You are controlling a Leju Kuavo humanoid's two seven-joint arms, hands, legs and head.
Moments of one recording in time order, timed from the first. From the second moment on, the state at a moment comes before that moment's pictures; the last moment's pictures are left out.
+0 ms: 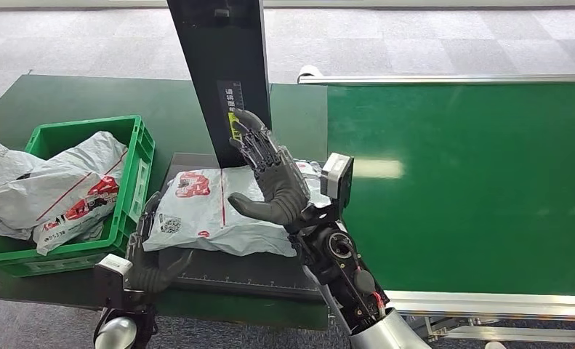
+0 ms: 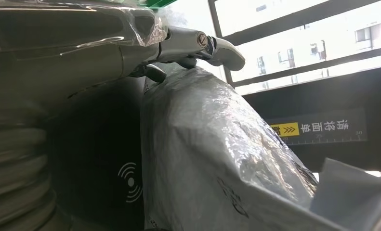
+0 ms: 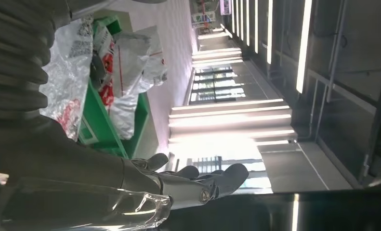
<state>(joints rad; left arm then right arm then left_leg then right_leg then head) 0.01 -0.14 0.05 -1.45 -0.19 0.00 -0.56 -0.53 0.24 0.57 -1.07 -0.28 0.31 -0.42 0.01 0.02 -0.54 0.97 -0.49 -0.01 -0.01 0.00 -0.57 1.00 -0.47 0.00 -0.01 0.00</state>
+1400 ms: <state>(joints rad) 0.02 -0.07 -0.31 -1.33 -0.52 -0.08 -0.56 0.07 0.12 -0.34 -1.60 -0.06 0.17 -0.40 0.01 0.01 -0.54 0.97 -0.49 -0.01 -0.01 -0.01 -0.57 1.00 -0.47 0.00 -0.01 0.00</state>
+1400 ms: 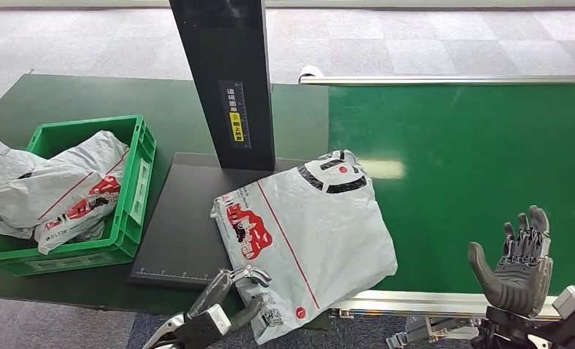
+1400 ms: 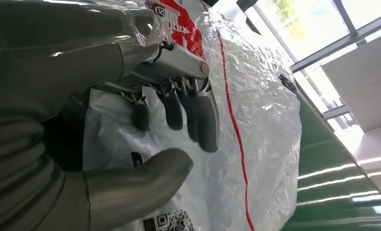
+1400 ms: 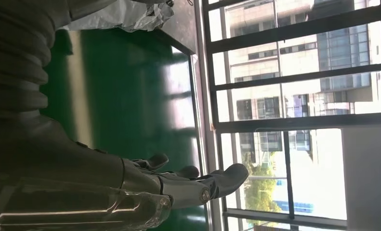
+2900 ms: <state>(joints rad) -0.01 0.00 -0.34 -1.39 -0.61 0.04 -0.55 0.12 0.17 -0.42 -1.68 -0.06 0.18 -0.39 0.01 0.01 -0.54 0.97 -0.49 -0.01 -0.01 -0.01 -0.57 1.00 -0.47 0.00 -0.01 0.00</state>
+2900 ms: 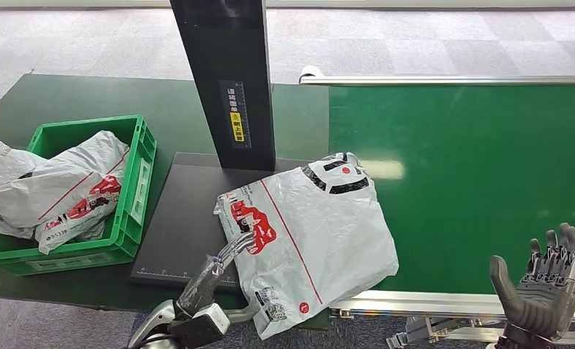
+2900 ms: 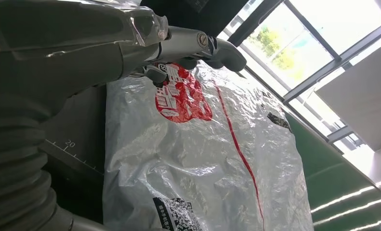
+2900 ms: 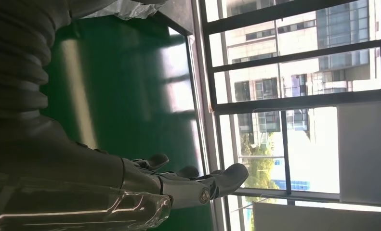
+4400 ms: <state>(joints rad) -0.05 0.05 -0.54 -1.37 -1.35 0.37 -0.30 0.10 0.16 -0.46 -1.69 -0.07 0.20 -0.39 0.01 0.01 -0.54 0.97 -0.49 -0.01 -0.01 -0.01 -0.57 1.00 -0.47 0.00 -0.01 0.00</state>
